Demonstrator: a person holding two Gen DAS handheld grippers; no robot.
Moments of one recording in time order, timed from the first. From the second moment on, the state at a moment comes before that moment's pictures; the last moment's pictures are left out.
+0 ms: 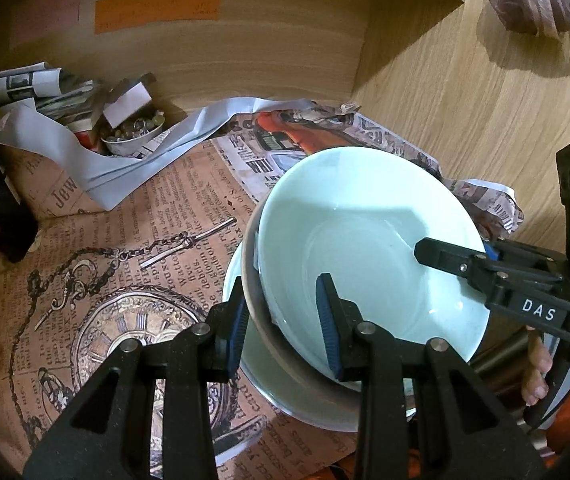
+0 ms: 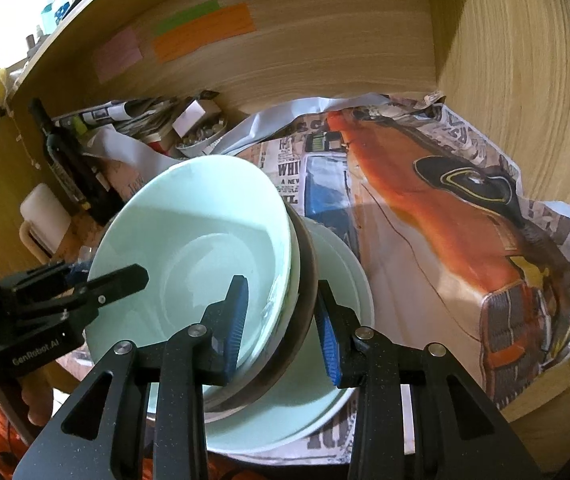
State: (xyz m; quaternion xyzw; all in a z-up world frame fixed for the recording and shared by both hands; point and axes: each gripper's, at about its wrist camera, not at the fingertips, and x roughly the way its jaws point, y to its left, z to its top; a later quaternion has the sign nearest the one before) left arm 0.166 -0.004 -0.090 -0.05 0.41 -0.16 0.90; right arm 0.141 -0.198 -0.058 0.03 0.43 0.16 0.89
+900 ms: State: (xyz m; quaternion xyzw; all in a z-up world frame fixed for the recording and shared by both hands) left arm 0.124 0.019 -0.024 -0.04 0.24 -0.08 0.97; right arm 0.111 -0.182 -0.011 -0.05 0.30 0.15 0.94
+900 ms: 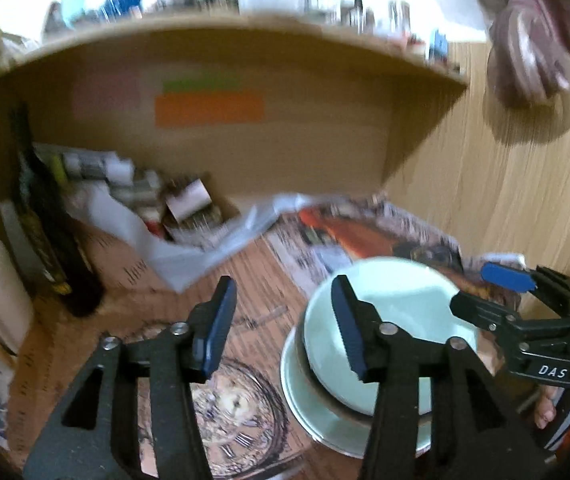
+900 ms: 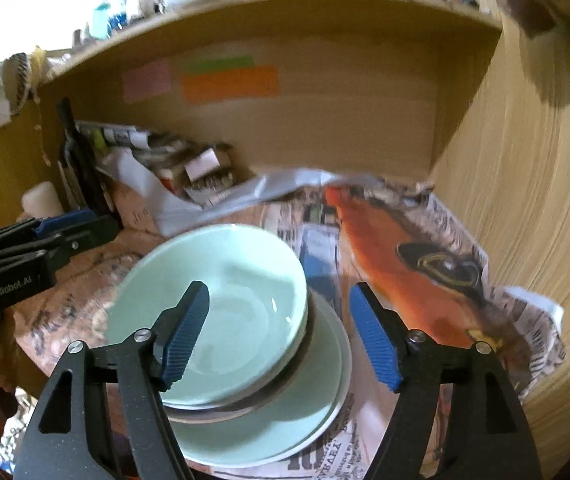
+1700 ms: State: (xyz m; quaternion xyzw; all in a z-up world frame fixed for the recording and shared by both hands) left arm 0.002 0.001 0.029 -0.03 0.09 -0.03 0.99; right arm 0.018 -0.184 0.050 -0.03 0.15 0.19 0.97
